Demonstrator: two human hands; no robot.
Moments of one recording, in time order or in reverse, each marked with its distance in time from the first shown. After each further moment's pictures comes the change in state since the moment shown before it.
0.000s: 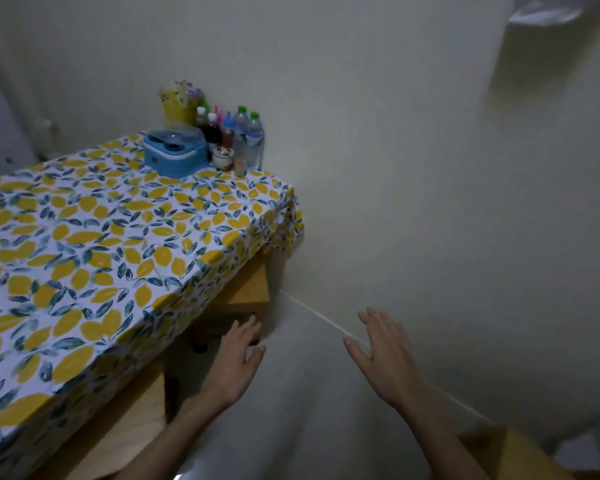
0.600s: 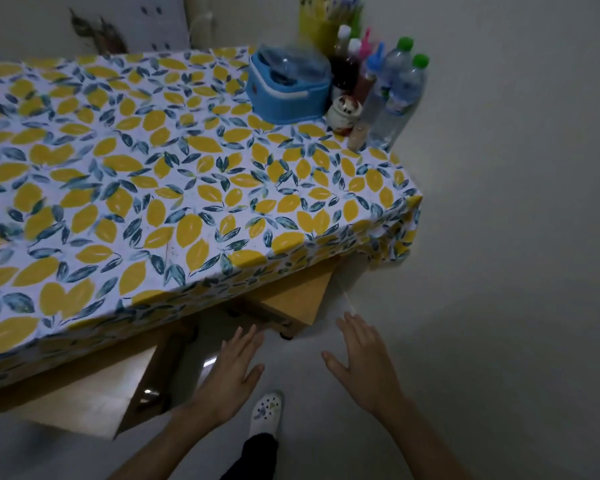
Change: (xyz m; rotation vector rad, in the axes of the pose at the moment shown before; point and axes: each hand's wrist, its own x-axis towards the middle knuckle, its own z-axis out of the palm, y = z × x) left_hand 0.189 -0.122 0.086 0.004 0.145 -0.411; right_hand 0.333 -0.004 0.168 -0.042 -0.463 -0.588
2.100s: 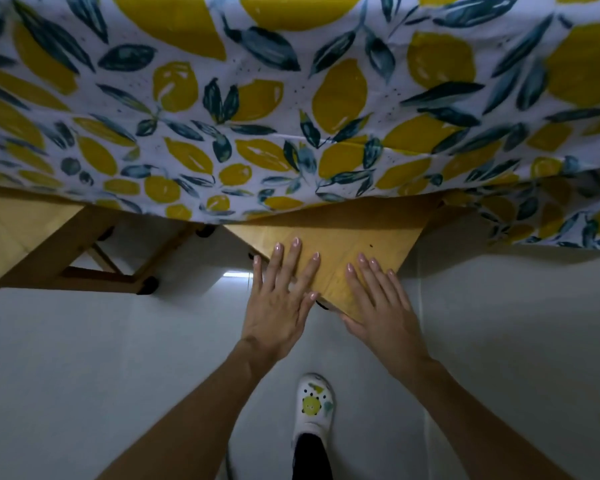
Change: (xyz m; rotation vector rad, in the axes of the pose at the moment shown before) left_hand 0.195 -0.060 0.270 0.481 0.370 -0.375; right_hand 0.214 0.231 0.253 -0.417 0.233 -0.756
